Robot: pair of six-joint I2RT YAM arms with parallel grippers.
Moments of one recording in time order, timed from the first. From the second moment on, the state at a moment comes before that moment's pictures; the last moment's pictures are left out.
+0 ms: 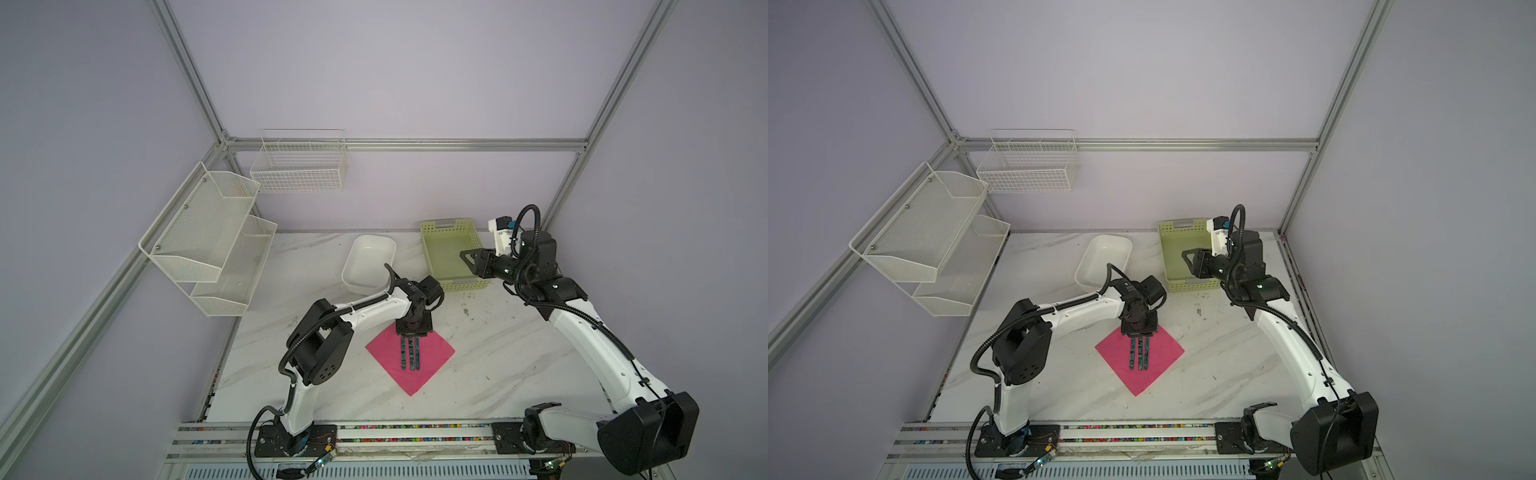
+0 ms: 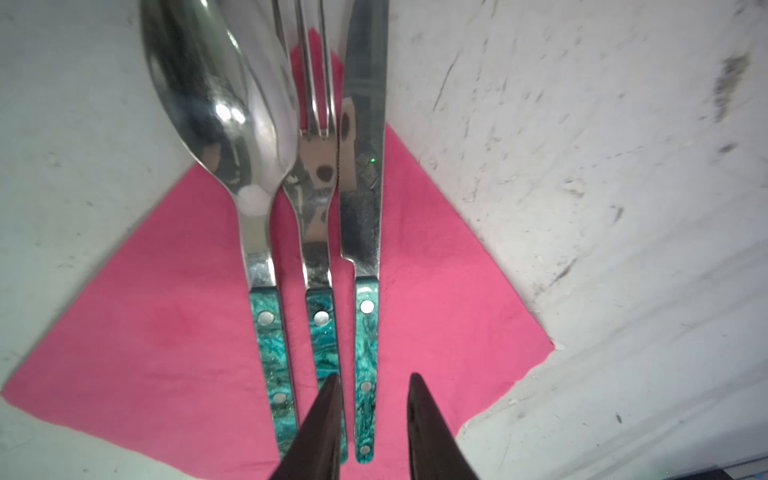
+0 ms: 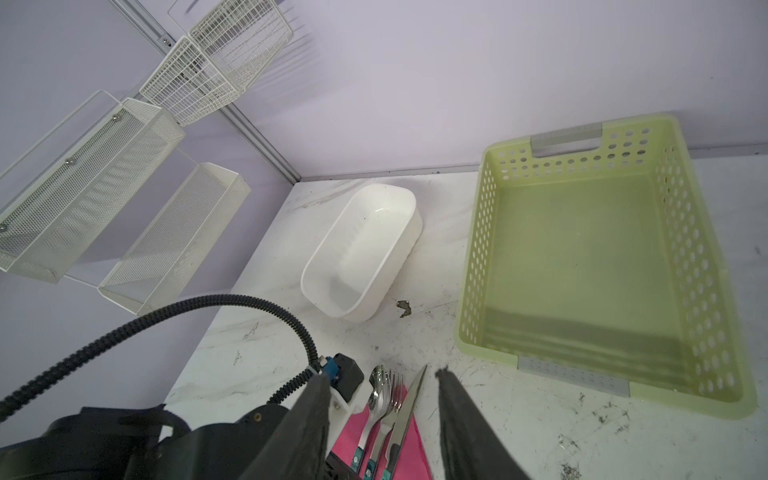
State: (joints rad) left arm -0.83 1.96 1.57 -0.94 0.02 -0.88; right arm 0.26 1.24 1.16 -0.31 -0.43 0.38
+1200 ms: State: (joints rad) left arm -0.24 1.60 1.14 -0.71 0.29 -0.48; right arm 0.95 1.45 0.93 -0.50 -0.29 -0.37
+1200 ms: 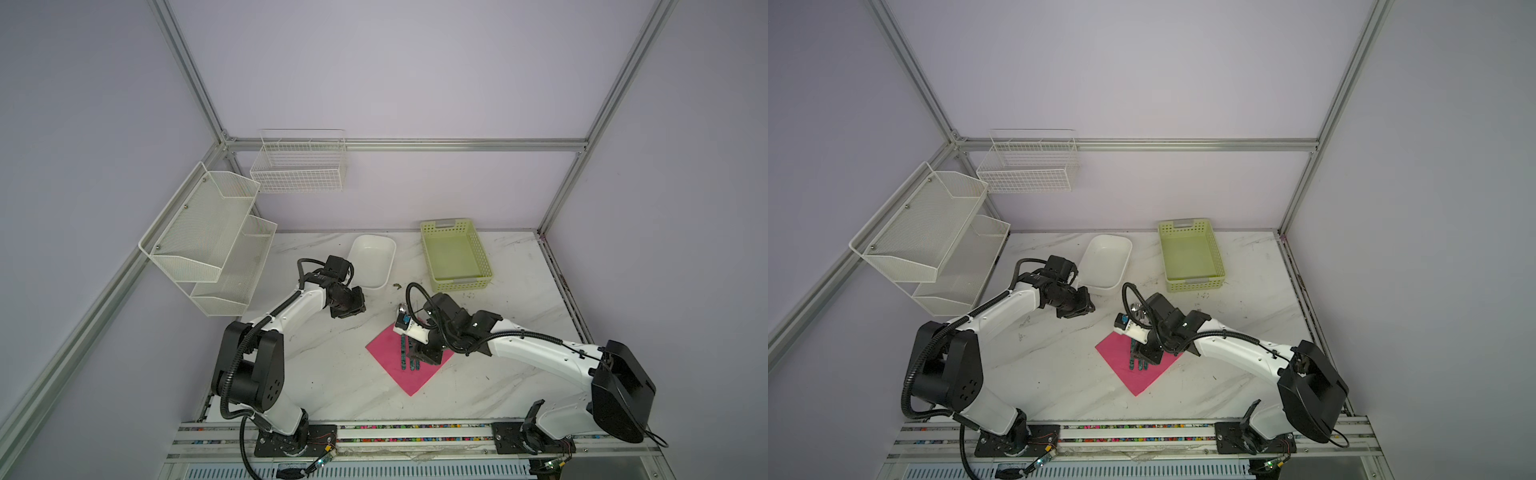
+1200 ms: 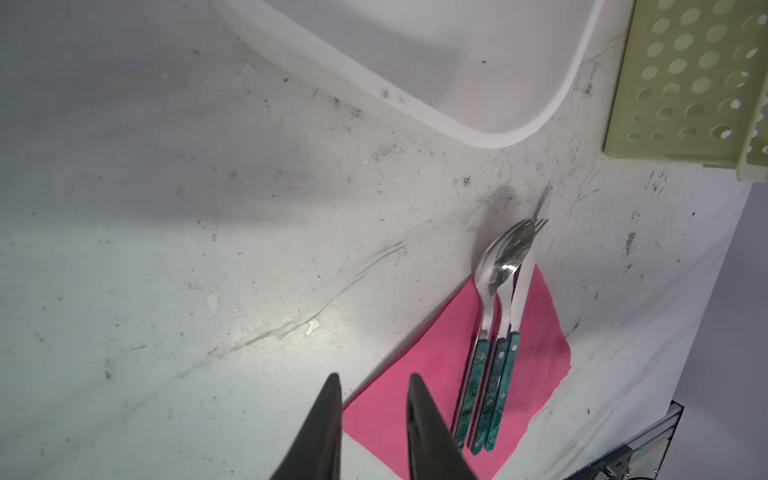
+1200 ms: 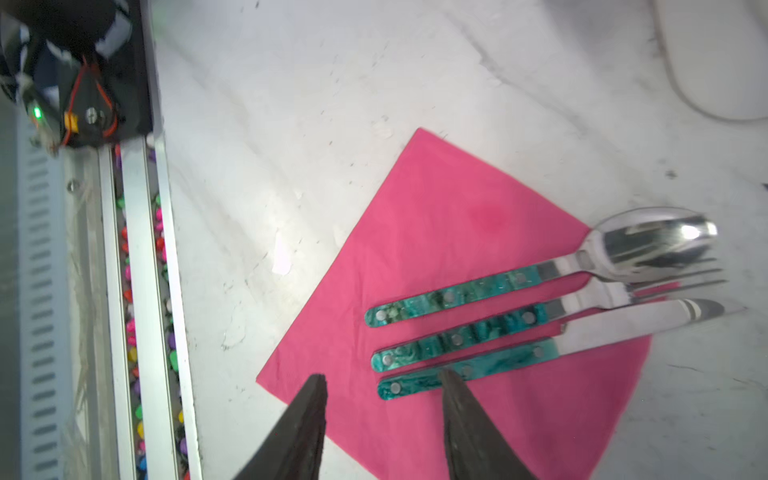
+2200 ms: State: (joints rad) left arm -0.19 1.60 1.14 -0.72 0.29 -0.29; right arm 1.24 1.51 0.74 -0.34 0.06 -0.69
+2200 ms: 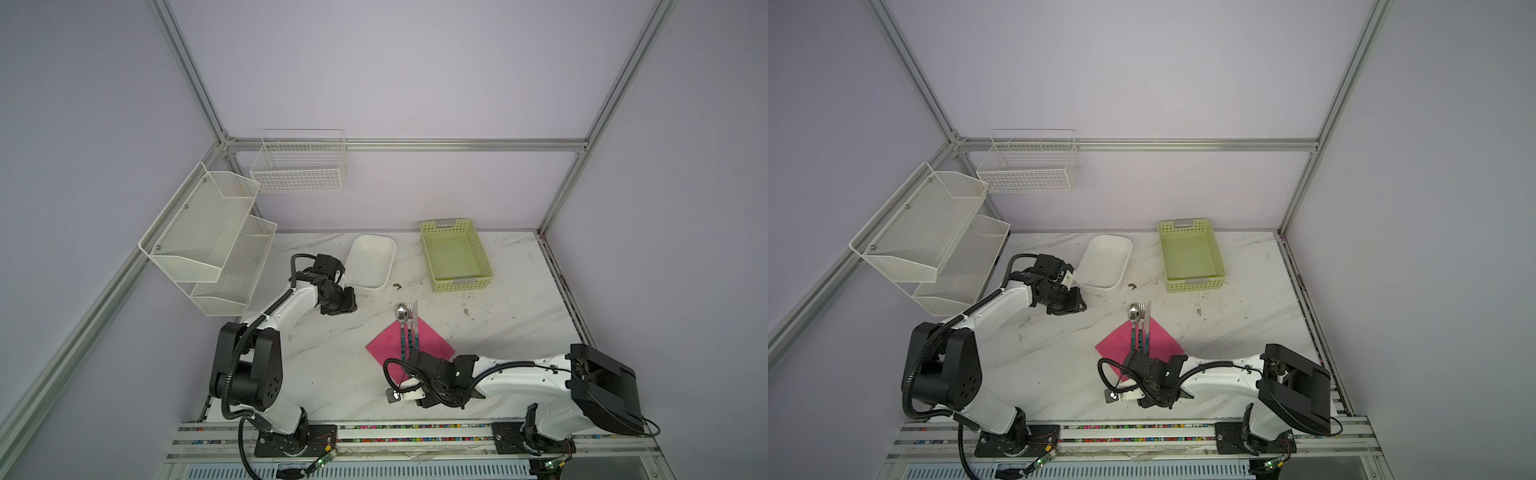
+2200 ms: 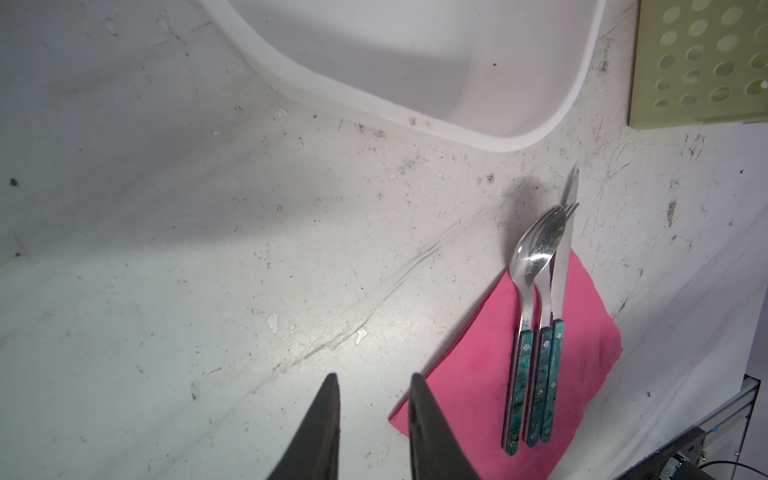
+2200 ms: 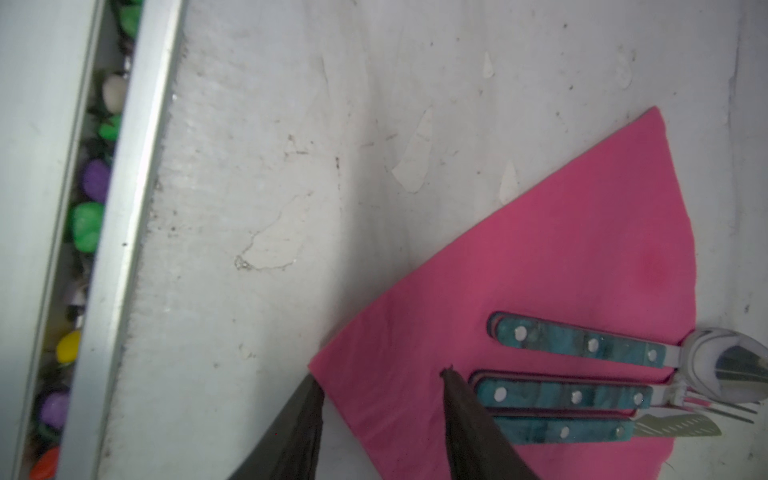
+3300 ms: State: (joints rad) left arm -0.24 1.67 1.14 -0.70 0.37 -0.34; right arm 1.25 1.44 0.74 -0.28 0.02 -0.58
